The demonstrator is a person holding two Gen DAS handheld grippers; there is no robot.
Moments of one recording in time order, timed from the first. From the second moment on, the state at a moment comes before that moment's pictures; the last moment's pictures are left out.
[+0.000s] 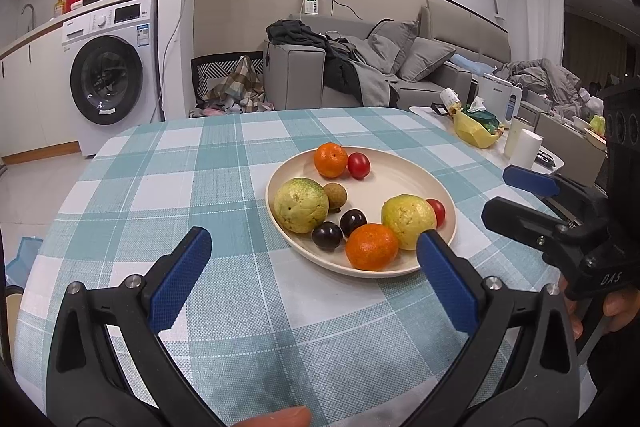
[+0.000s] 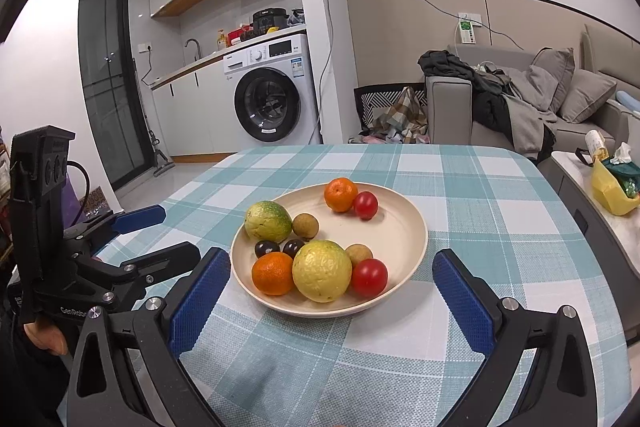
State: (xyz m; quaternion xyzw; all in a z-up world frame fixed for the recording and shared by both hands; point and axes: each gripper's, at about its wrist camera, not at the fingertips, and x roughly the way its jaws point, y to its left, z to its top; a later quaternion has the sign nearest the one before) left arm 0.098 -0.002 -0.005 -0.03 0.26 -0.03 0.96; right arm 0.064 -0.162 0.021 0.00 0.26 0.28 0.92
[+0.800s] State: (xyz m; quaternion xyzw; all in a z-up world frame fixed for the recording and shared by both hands) left arm 0.099 -0.002 -0.007 -0.04 0.26 -0.03 0.96; right arm 0.065 -0.162 0.021 0.00 0.26 0.28 0.92
